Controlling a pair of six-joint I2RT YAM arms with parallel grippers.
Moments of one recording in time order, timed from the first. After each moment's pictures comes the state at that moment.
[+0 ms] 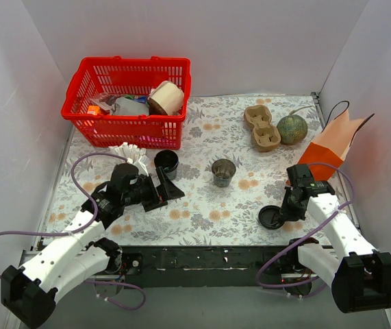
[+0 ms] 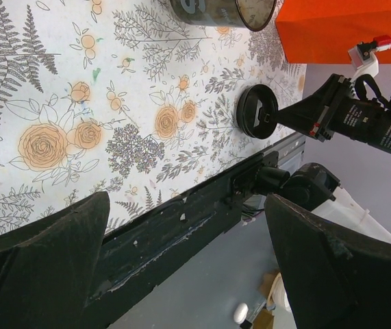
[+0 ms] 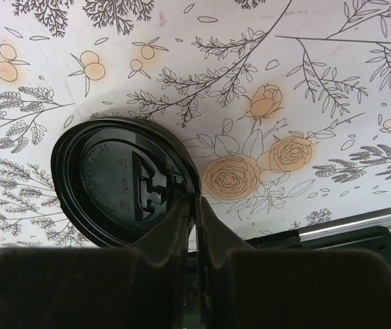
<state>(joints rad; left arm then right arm) -0.56 0.80 0.62 -0.42 0.35 -0.95 0.15 0.98 0.60 -0.96 0.09 0.48</state>
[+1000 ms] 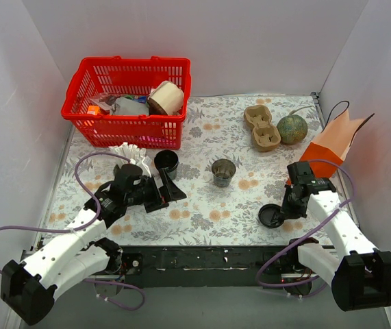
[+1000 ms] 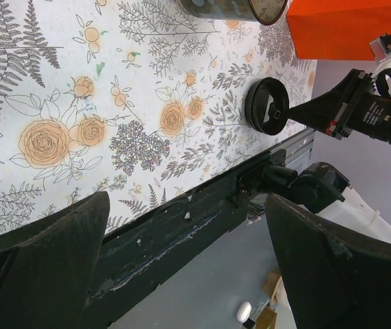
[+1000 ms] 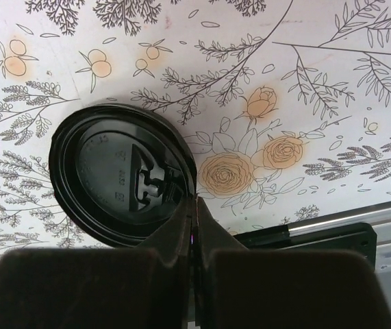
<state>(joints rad) -0.59 0.83 0.62 -0.42 0.32 -0.96 0.15 0.99 0.64 -0.99 0.09 0.44</state>
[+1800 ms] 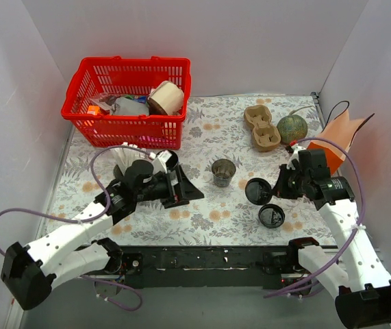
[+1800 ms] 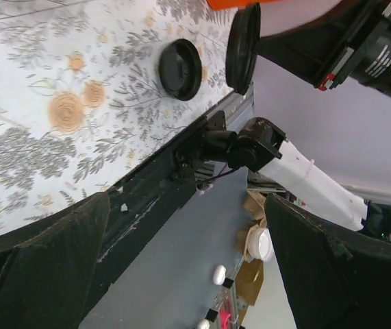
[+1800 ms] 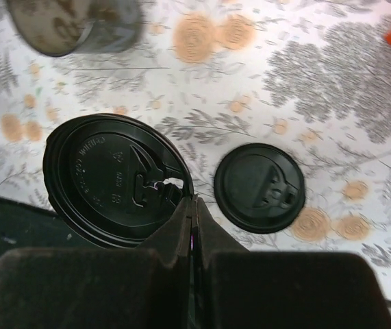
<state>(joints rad) -0.69 0.90 0.65 -0.21 0.44 -1.03 0.18 0.85 0.87 -0.97 -0.20 0.26</state>
